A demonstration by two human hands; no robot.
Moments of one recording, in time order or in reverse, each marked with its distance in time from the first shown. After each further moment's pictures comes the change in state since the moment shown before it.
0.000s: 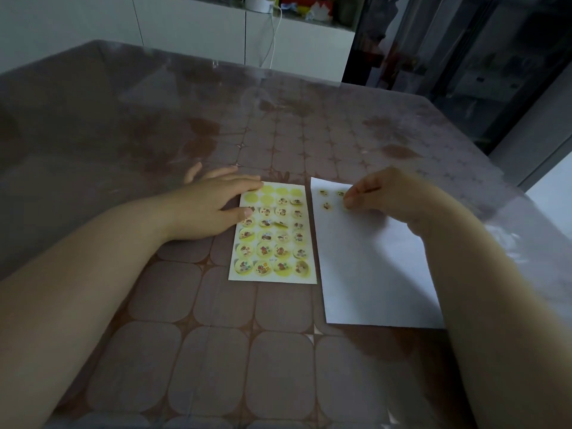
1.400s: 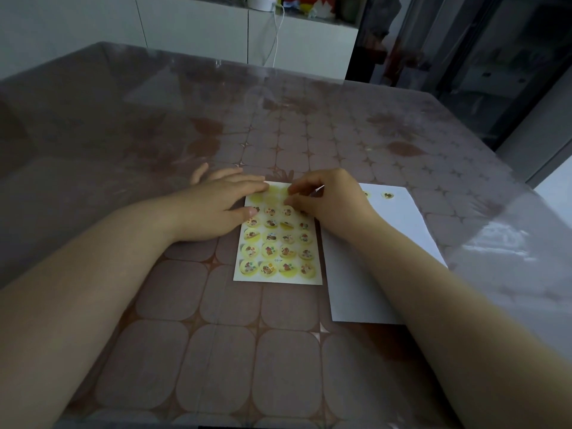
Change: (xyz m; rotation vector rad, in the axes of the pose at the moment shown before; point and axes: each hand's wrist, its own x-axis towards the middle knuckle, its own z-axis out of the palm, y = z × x) left_hand -0.002 0.005 0.000 0.025 0.002 -0.001; right_hand 0.004 -0.026 0.069 -0.053 0.109 -0.344
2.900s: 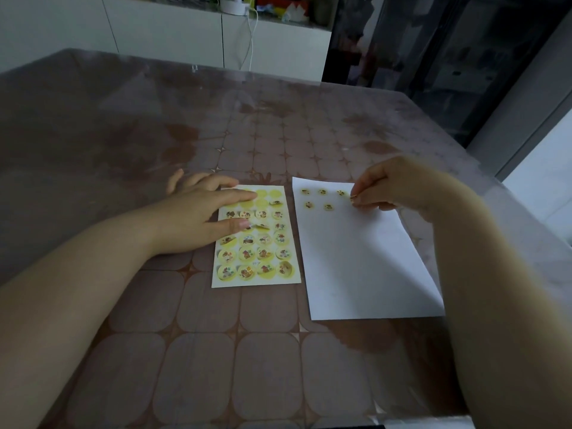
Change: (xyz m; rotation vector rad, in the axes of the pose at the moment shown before) left_hand 0.001 0.001 0.003 0.042 0.007 0.034; right_hand -0.006 0.047 -0.099 -0.038 -0.126 0.326
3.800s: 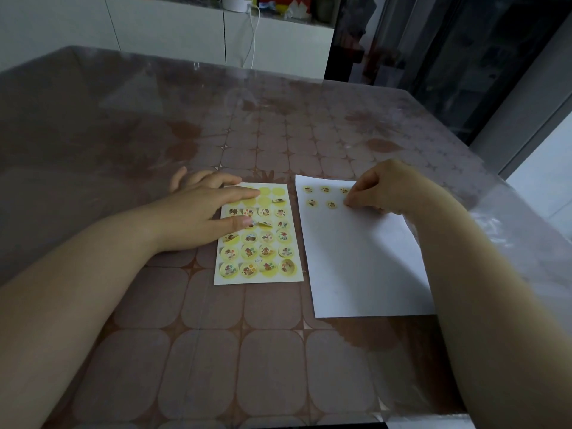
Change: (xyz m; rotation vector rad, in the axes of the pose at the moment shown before) left_hand -0.002 -0.002 0.001 -0.004 0.005 0.014; right_hand 0.005 -0.005 0.018 -0.152 0.079 0.035
